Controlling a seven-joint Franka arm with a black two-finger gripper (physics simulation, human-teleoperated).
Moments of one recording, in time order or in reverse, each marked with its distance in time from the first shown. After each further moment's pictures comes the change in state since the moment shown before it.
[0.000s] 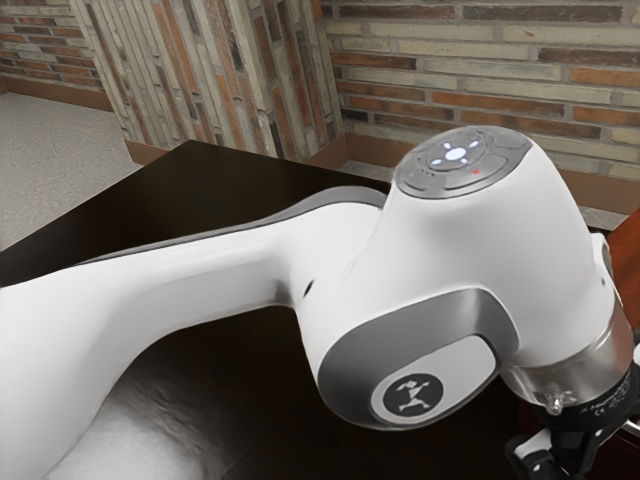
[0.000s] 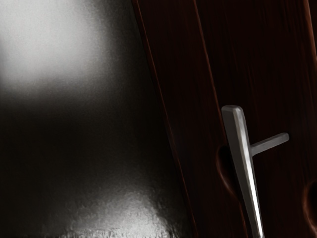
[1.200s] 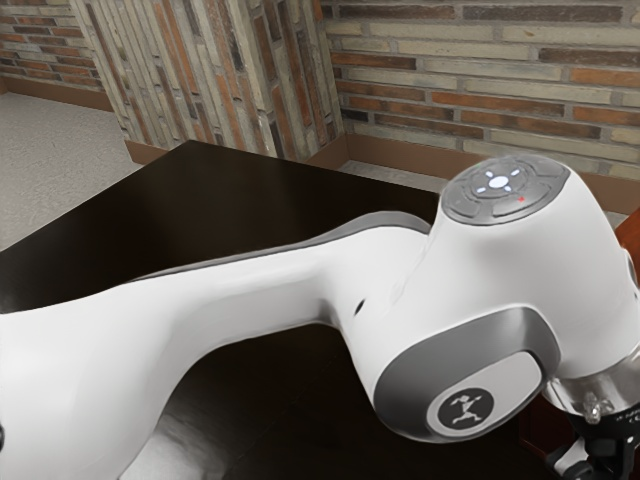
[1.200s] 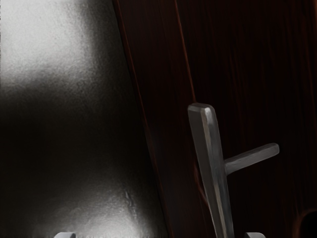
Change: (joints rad) arm 0.027 0.089 -0.012 0.039 -0.044 0.055 0.007
